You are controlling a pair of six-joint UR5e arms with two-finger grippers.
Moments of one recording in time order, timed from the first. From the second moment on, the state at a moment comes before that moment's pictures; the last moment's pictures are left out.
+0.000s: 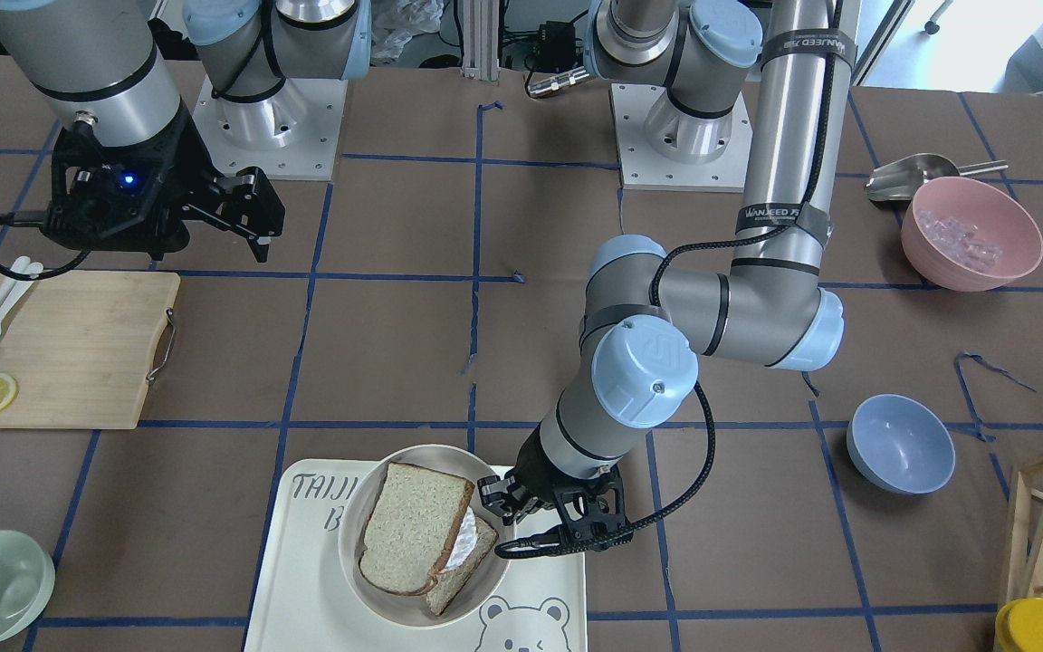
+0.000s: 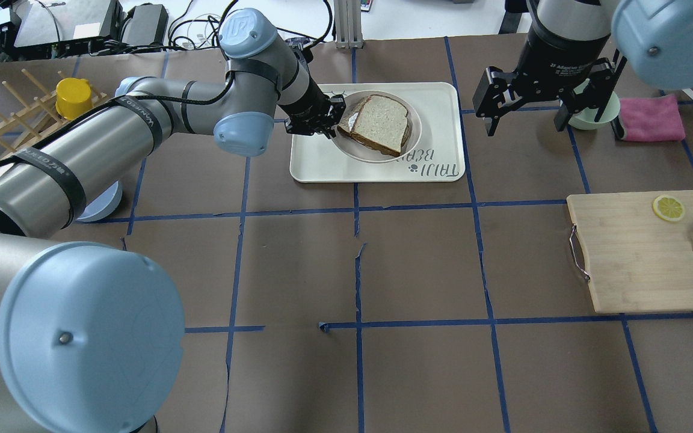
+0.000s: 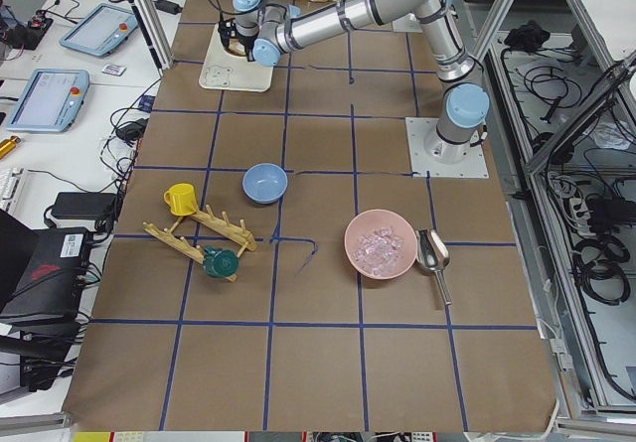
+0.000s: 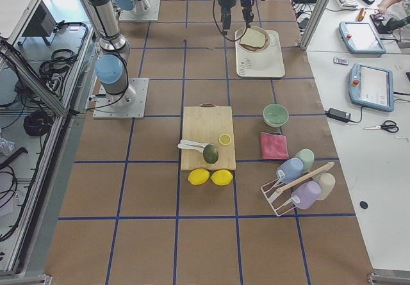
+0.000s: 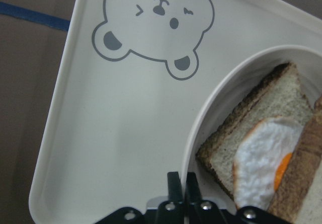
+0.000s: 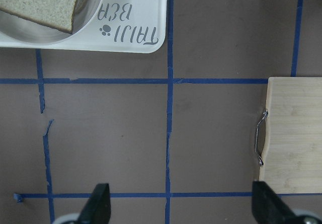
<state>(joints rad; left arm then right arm) -1.74 -2.22 -1.46 -0.85 1.30 -0.41 1.59 -1.51 1.51 -1.55 -1.59 0.00</state>
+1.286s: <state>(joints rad) -1.74 -2.12 -1.47 -0.97 1.36 -0.41 1.59 -1.51 1.51 -1.55 -1.59 0.00</state>
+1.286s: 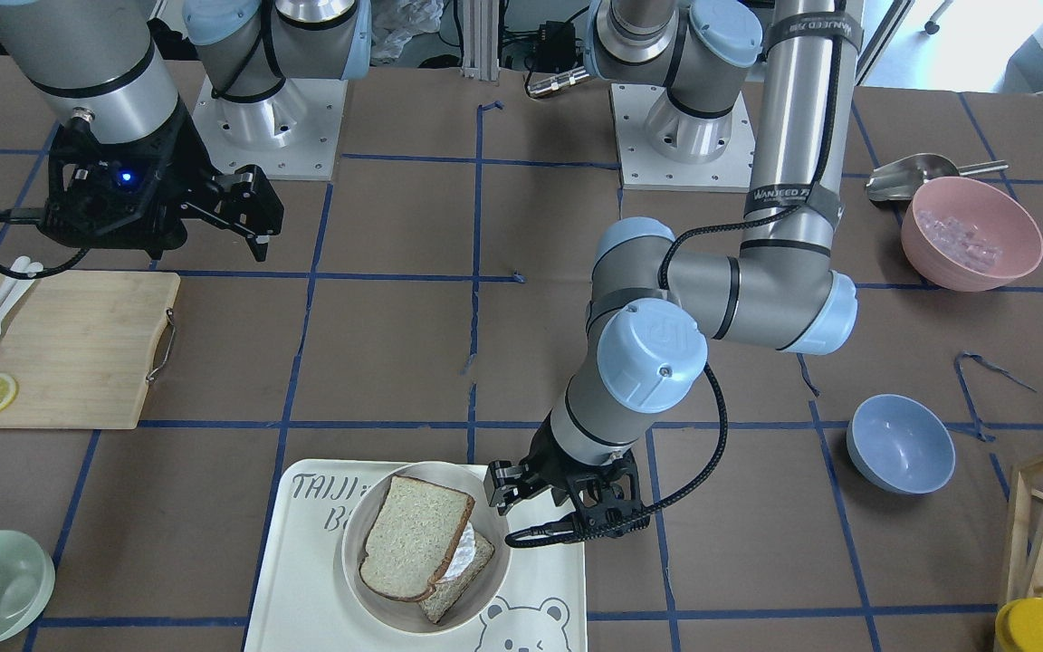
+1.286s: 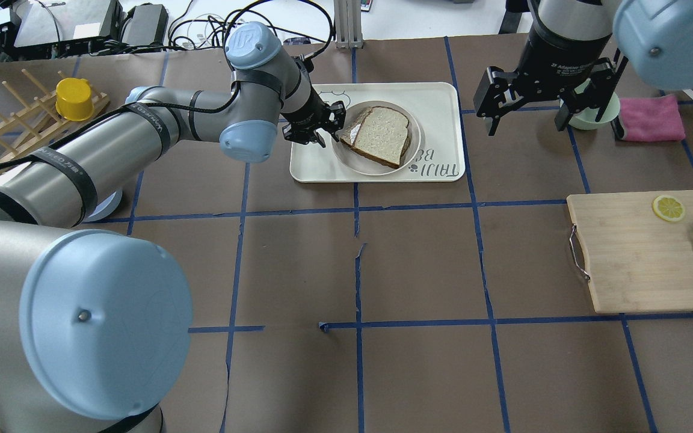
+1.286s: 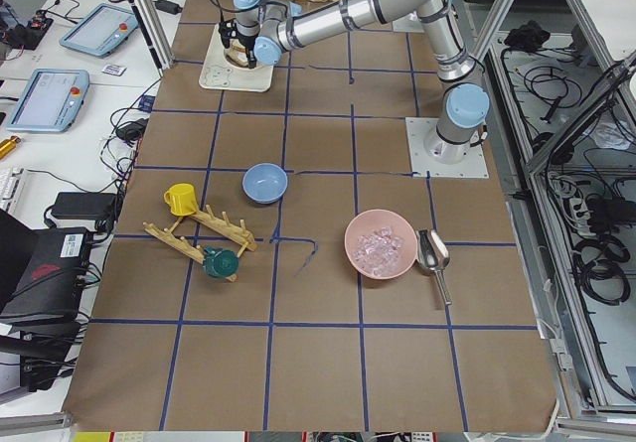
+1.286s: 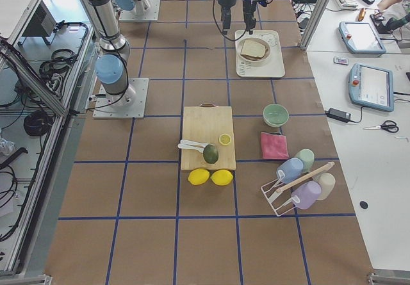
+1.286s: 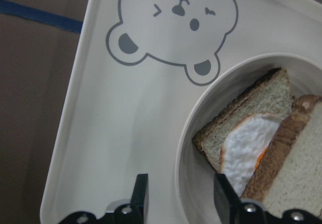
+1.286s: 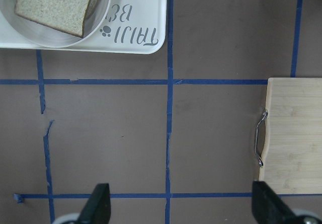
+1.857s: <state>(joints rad) -1.74 -1.82 -1.47 -1.33 1.44 -0.34 1.59 -1.51 1.51 -1.56 -1.59 0.01</state>
